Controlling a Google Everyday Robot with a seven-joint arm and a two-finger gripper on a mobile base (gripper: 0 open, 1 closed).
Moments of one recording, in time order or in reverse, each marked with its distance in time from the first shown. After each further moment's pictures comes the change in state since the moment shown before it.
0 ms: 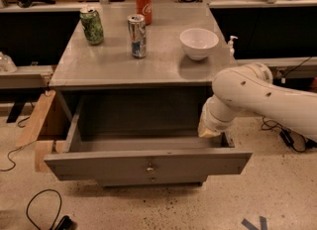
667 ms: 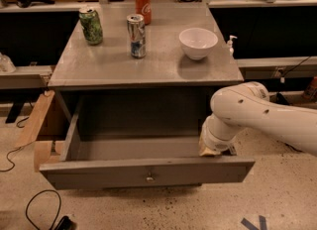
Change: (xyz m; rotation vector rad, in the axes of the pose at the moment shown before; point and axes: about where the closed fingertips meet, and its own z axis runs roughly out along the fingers) arm 0.005 0.055 0.029 -0.093 0.003 0.041
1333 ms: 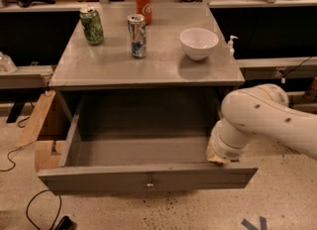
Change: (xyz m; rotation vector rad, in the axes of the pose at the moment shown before) arm 0.008 0.038 -0.027 -0.025 0.017 0.057
